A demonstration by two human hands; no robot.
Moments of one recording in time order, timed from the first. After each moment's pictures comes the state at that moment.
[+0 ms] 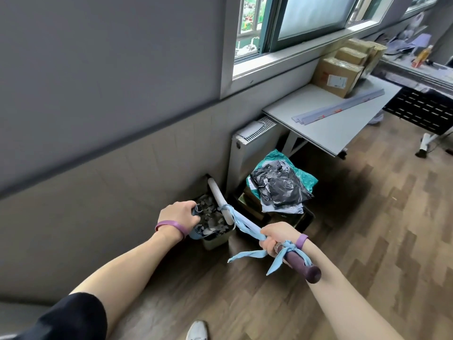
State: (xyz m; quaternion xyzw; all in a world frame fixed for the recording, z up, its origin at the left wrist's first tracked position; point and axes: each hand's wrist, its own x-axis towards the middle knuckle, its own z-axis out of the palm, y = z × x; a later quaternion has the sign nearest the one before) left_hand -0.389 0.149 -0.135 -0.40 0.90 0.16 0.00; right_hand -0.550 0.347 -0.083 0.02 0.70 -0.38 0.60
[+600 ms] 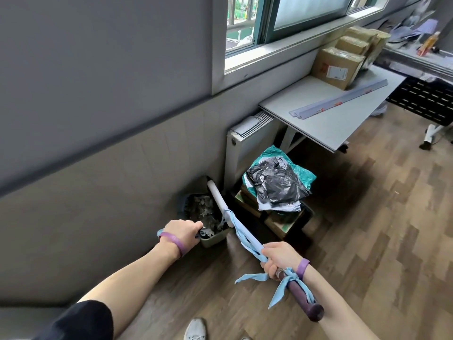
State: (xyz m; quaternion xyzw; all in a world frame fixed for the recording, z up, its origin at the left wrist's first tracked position) left_hand -0.409 0.173 -0.168 -0.23 0.96 0.01 0.16; right_hand -0.554 0.391 -0.119 0.08 0.68 -0.44 0.58
